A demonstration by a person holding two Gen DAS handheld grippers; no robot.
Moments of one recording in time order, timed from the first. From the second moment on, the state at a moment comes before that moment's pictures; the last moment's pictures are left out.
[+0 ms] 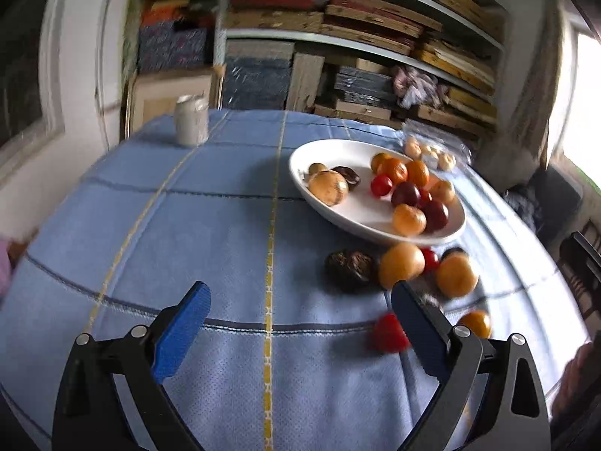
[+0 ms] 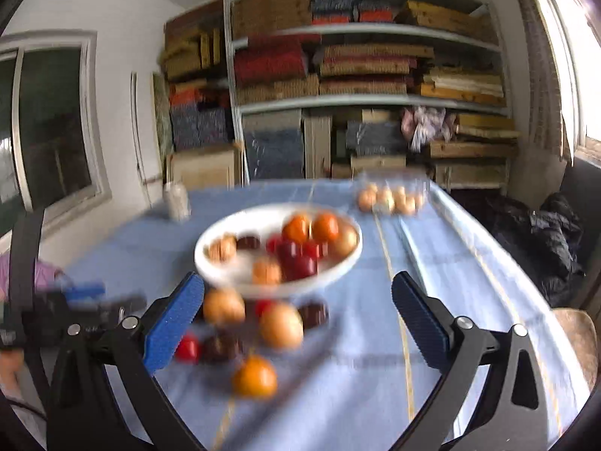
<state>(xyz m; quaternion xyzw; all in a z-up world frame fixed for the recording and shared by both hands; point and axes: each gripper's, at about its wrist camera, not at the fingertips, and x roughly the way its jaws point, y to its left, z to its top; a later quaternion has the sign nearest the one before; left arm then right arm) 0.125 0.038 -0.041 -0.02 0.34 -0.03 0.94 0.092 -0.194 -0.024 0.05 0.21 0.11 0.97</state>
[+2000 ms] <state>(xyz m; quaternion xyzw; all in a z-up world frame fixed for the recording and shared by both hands) 0.189 0.047 -0.081 -0.02 0.43 -0.05 0.90 0.108 -0.198 -0.055 0.07 0.30 0.14 0.94</state>
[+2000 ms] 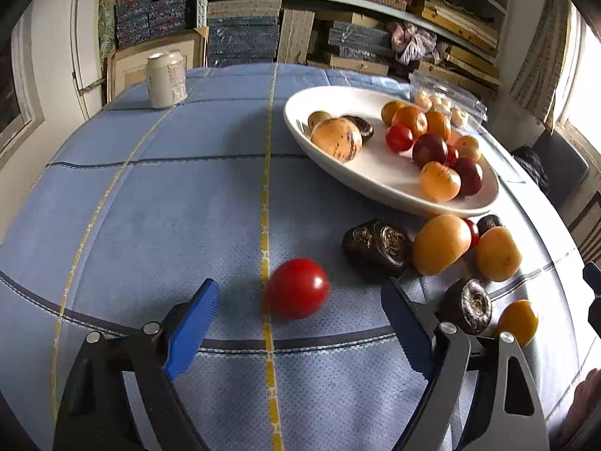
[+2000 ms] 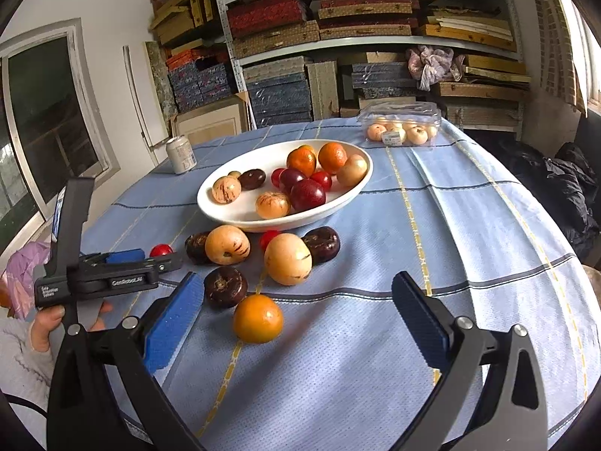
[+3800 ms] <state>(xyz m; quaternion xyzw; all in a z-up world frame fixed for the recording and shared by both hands) 0.192 0.043 -0.082 -0.04 0.43 -0.09 0.90 0.142 -0.160 -0.095 0.03 0.41 0.19 0.89</state>
